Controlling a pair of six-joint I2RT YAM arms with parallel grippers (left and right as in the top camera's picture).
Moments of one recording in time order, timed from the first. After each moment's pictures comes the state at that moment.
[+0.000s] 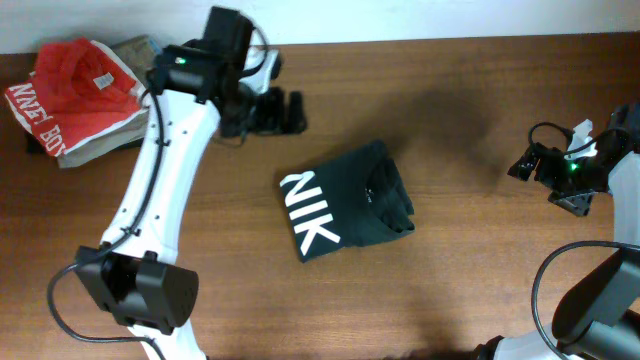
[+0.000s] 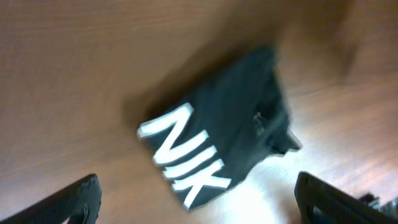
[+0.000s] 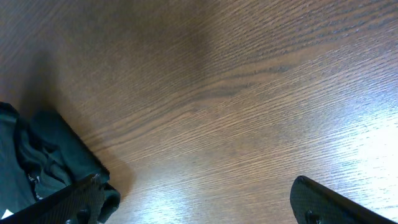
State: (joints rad) left arm -0.26 1.95 2.07 -1.37 0.31 -0.18; right arm -0.52 1.71 1.36 -1.05 -0.33 0.03
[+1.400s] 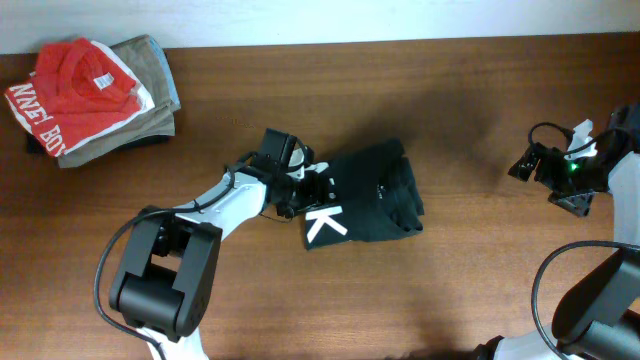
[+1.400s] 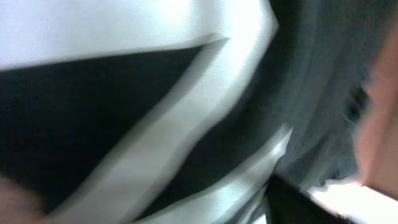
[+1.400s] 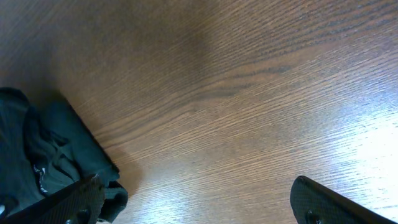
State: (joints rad) left arm -0.39 1.94 1.12 -0.33 0.53 -0.56; right arm -0.52 1.71 1.36 -1.05 -0.33 0.03
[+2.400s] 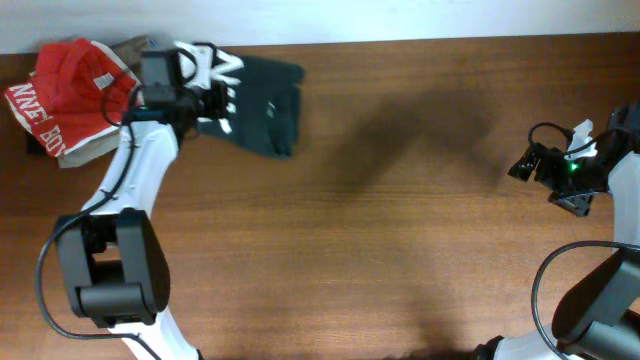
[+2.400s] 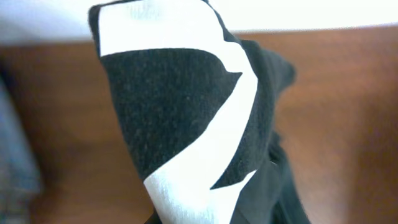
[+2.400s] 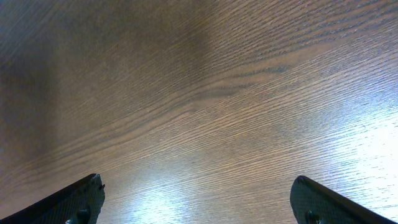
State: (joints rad) left arm 0.01 1.96 1.53 -0.30 0.31 0.03; right arm -0.52 1.71 1.36 -1.05 -0.33 0.03
